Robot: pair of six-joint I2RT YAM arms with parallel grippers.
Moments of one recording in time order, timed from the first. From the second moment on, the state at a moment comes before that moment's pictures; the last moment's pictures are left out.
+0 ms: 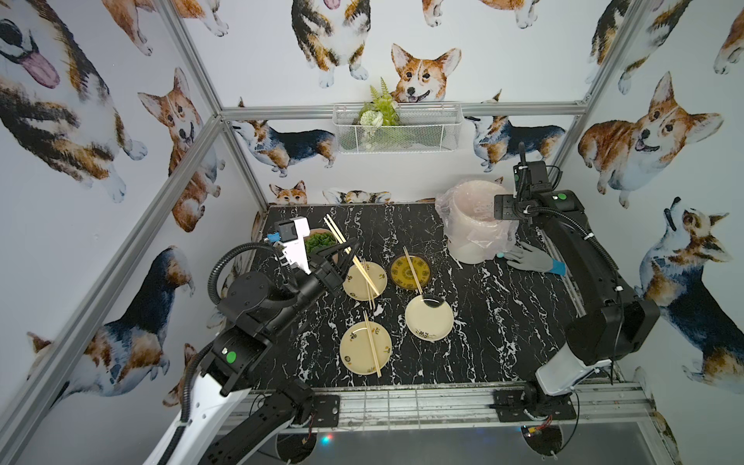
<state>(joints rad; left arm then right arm) -0.62 0.68 1.07 -0.24 0.17 -0.62 0.19 1.63 1.77 -0.95 0.36 0.14</state>
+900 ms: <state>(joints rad) -0.62 0.70 1.07 -0.23 0.17 -0.63 0.18 2.07 2.44 -1.19 0.29 0.16</state>
